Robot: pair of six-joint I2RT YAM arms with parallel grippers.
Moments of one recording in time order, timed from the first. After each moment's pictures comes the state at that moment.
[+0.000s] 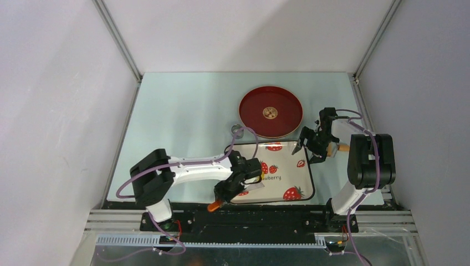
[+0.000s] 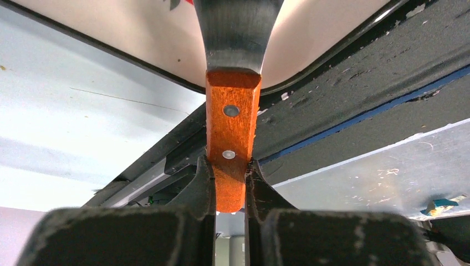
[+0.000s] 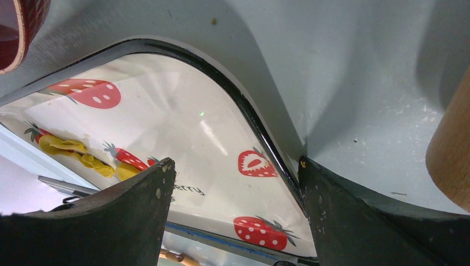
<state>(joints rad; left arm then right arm) -1.18 1.68 1.10 -1.13 0.06 -0.30 0.01 1.69 0.98 -0.72 -0.36 0.43</state>
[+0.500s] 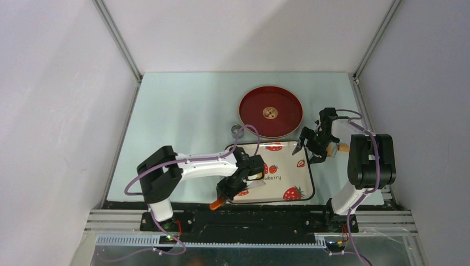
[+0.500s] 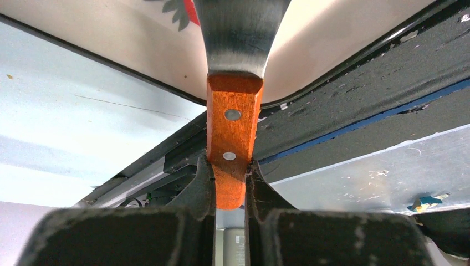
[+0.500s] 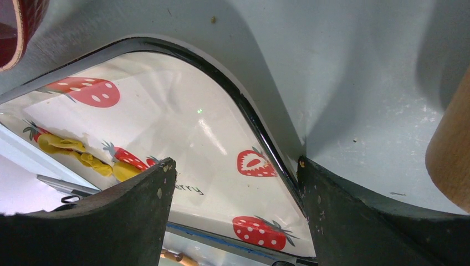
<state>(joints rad) -1.15 1.75 1.17 -1.16 0.07 -0.31 0.01 1.69 0.98 -0.72 -0.36 0.43</state>
